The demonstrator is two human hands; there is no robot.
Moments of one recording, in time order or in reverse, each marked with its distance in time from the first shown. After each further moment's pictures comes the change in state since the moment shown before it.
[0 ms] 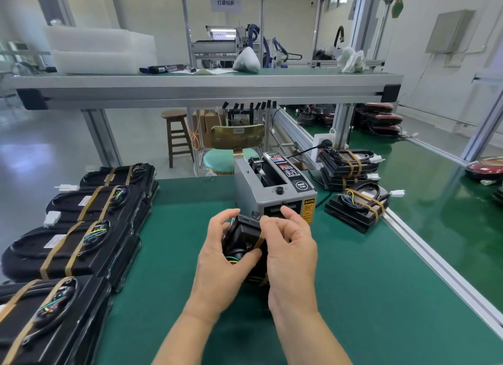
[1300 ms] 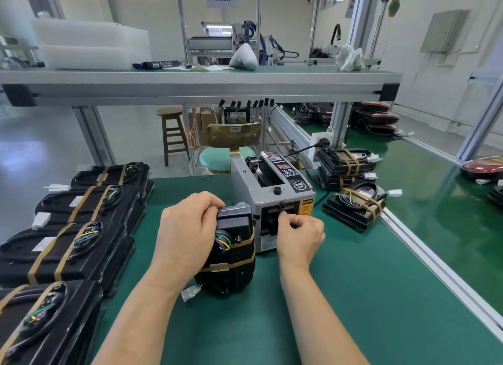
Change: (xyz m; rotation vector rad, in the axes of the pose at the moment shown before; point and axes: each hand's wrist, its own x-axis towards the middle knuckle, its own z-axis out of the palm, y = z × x) left_hand 0.044 0.038 -0.041 0.451 0.057 0.136; right_hand 0.089 0.060 -0.007 -0.482 0.289 -0.045
